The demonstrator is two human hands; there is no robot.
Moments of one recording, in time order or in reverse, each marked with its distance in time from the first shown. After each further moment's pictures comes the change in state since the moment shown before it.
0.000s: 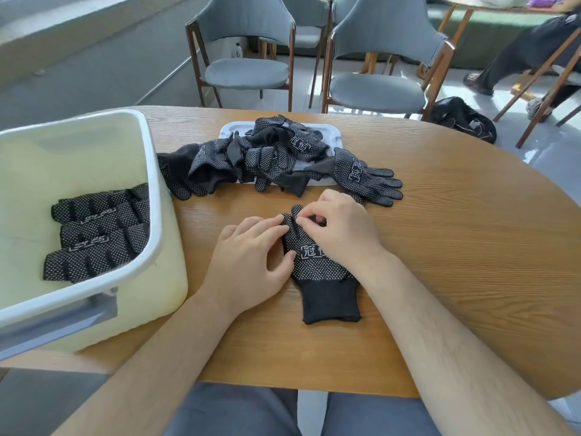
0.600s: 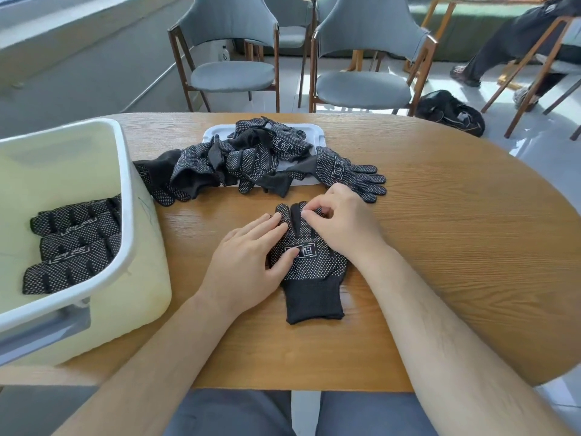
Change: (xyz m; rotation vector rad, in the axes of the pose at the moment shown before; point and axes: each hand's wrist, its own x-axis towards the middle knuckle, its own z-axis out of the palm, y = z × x) left_hand 0.009 0.017 0.009 -0.013 -0.073 0.004; right_hand -0.002 0.030 -0.011 0.114 0.035 0.163
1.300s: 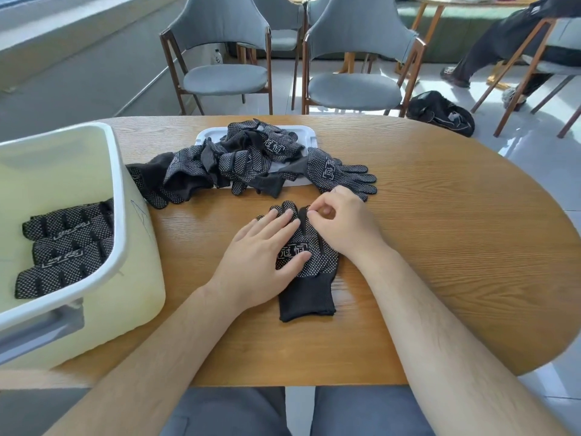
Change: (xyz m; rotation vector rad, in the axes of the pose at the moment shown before) left_hand 0.010 0.019 -0.003 0.002 -0.165 0.089; right_hand -0.006 0.015 -0.005 0.034 0.018 0.051
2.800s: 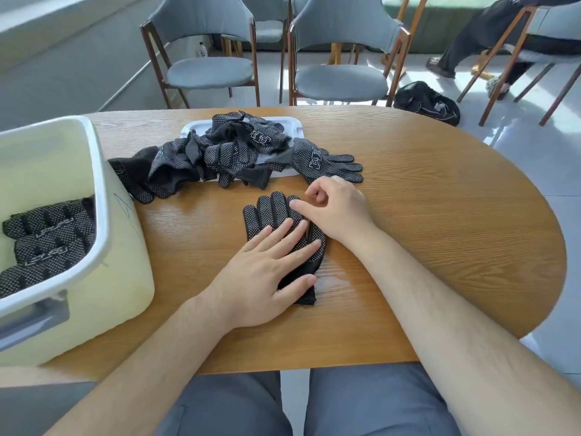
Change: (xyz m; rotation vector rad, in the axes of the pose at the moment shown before) left_hand -0.025 0.018 -0.001 0.022 -0.180 0.258; right_hand 0.001 0.007 -0.006 -0.090 -0.007 0.059
